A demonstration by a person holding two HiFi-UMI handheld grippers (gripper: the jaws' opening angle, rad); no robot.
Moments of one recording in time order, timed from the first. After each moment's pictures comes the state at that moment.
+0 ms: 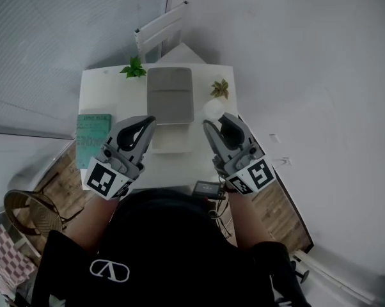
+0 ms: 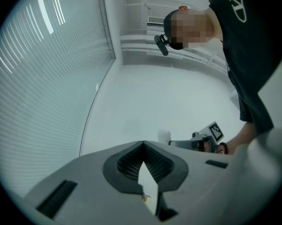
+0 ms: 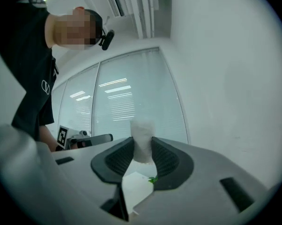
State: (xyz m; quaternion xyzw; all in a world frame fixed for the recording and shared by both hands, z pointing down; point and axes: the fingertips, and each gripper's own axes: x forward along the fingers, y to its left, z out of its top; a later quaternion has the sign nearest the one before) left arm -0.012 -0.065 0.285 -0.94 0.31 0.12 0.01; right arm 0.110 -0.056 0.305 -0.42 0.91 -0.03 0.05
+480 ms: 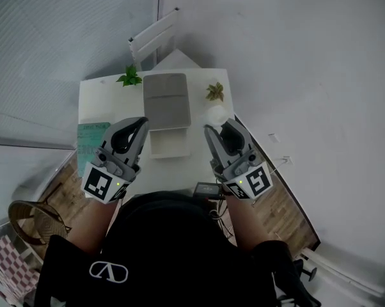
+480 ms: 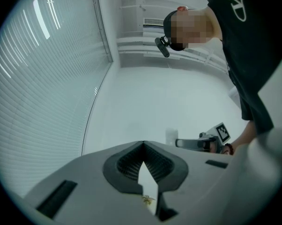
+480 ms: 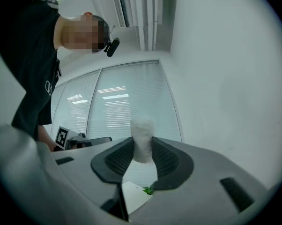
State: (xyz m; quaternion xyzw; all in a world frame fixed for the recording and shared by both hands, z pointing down) left arm -0.013 -0.069 0.264 -0.94 0.31 0.12 0.04; right arm 0.126 -0.042 0.282 -0.45 0.89 0.01 0.10
